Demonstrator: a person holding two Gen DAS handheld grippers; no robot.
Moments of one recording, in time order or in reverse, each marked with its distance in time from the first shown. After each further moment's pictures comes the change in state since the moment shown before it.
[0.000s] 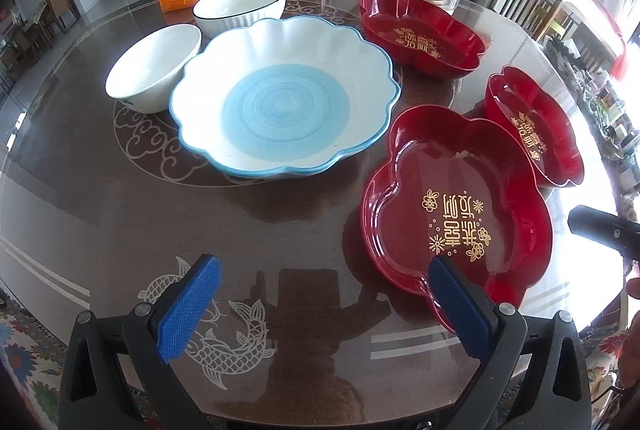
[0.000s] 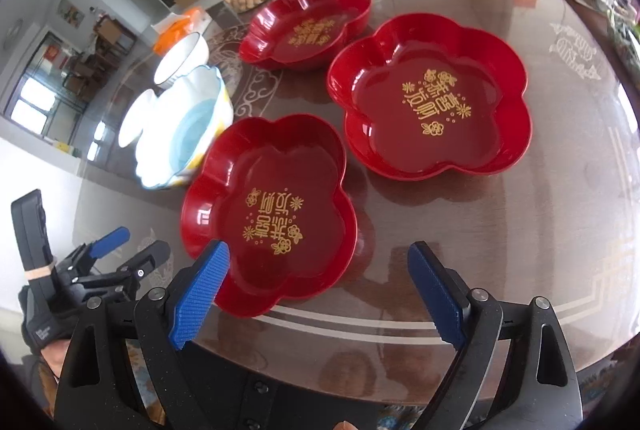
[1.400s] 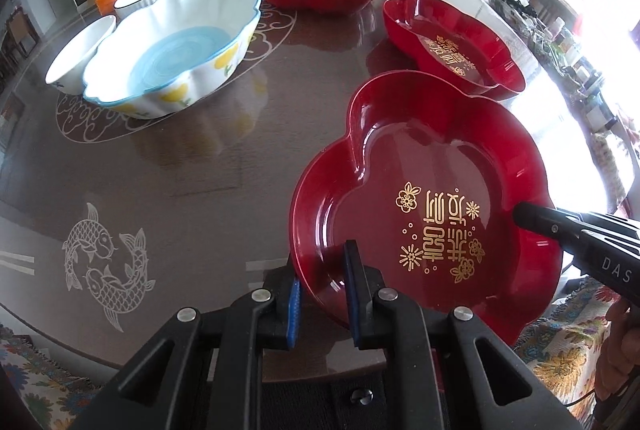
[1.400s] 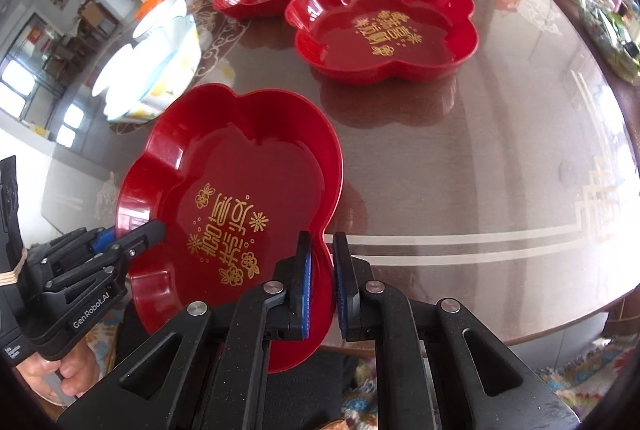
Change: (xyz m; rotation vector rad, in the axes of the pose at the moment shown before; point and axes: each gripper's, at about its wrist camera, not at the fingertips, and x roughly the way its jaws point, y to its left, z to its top) left arm 0.004 -0.068 -0.059 0.138 0.043 -0.095; right arm -0.006 -0.021 -0.076 -0.020 -0.014 -0.119
